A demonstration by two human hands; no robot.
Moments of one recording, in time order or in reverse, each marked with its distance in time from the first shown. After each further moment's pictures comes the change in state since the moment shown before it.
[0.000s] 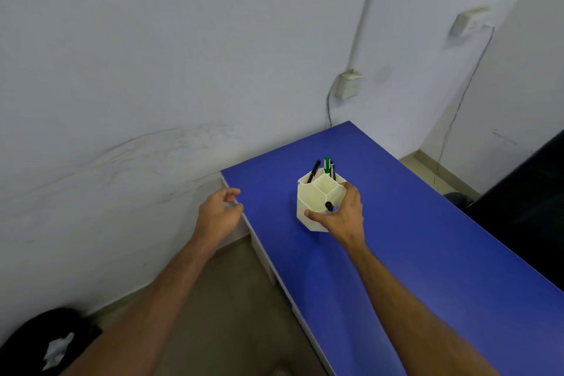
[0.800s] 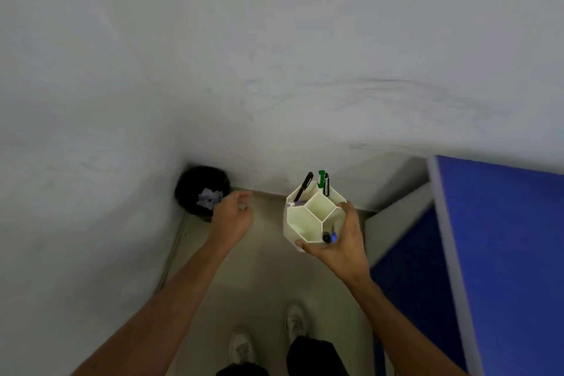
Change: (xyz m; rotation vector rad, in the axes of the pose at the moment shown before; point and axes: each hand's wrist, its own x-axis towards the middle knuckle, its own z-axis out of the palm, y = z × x) left_hand -0.094 -0.334 -0.254 -0.103 0.448 -0.486; right_hand -0.247 -0.170 0.302 0.166 -0.793 -0.393
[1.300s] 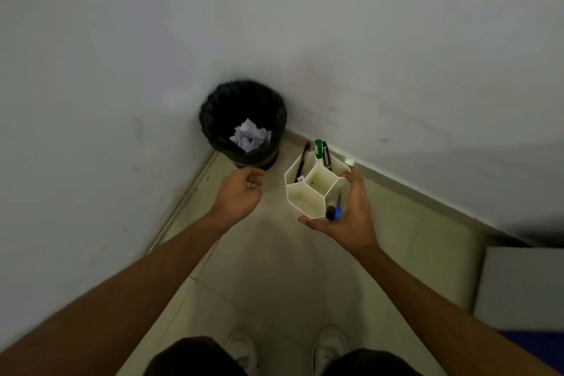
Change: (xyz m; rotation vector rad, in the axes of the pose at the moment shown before) left_hand 0.211 -0.348 0.145 -0.007 0.040 -0.239; right_hand 0.159 0.340 0.287 -0.111 -0.365 -0.131
